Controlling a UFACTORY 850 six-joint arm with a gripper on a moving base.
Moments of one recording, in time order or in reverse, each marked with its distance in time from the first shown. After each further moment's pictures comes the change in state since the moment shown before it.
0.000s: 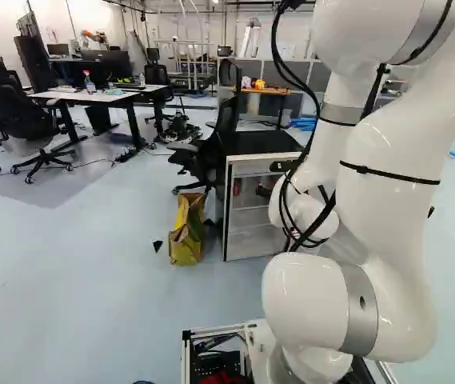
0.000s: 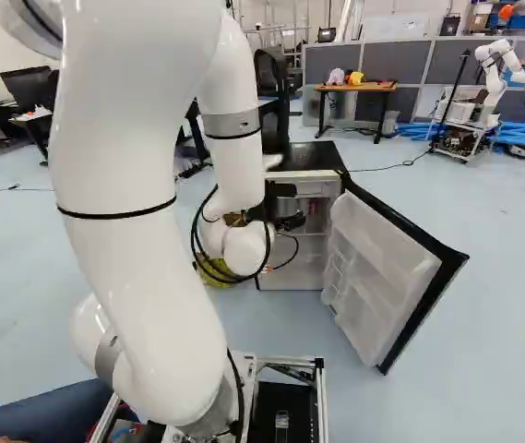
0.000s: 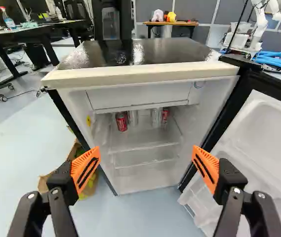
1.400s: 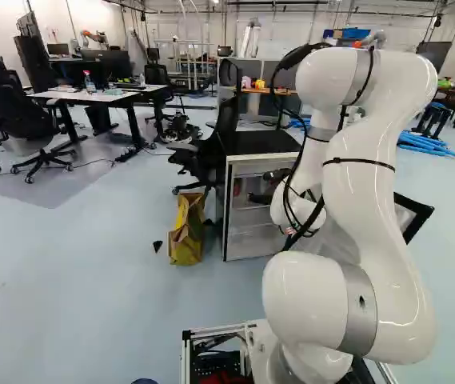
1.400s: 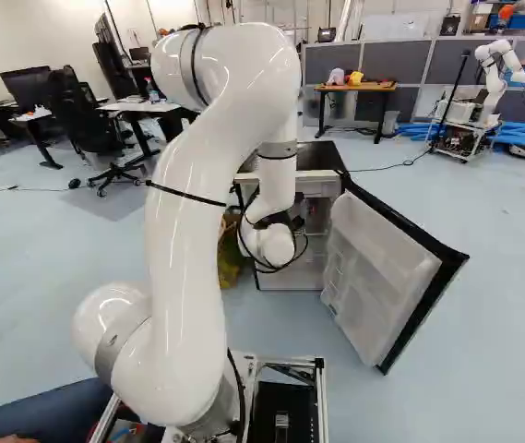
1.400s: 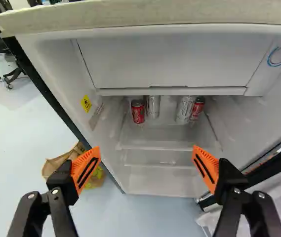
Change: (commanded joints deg) arm -1.9 -24.1 -20.8 -15.6 0.0 0.0
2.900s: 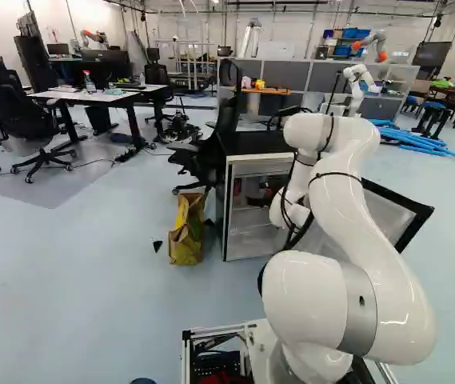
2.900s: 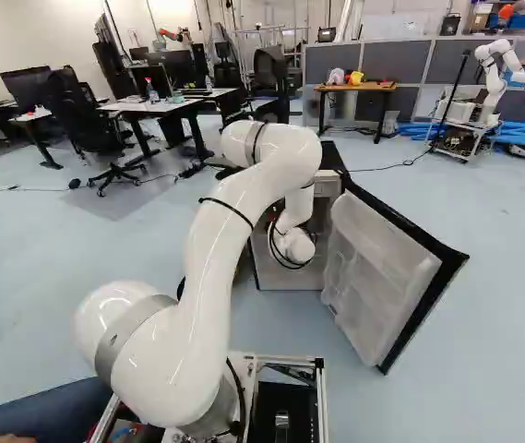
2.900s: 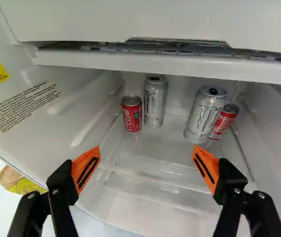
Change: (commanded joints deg) arm -0.1 -26.5 -31.8 -8.5 0.0 0.0
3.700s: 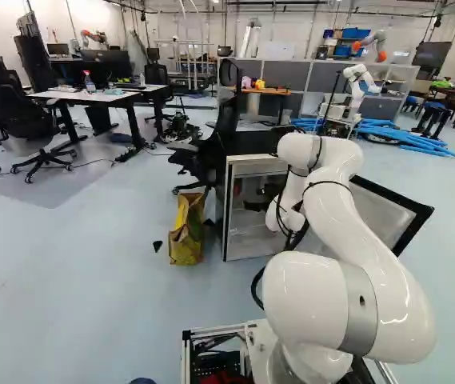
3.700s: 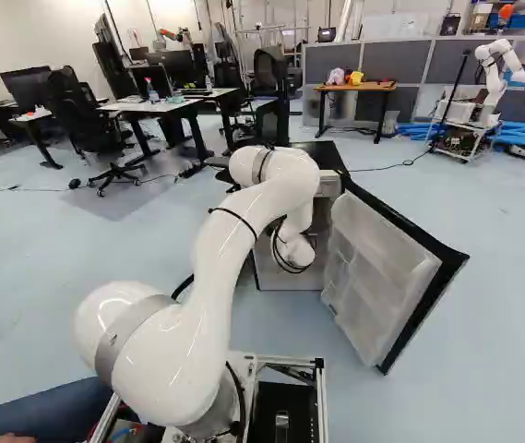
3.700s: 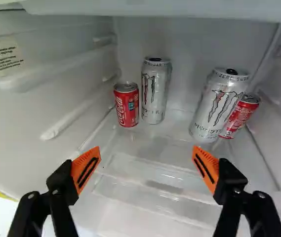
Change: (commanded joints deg) arm 1.0 -9.5 -11.2 0.0 0.0 0.0
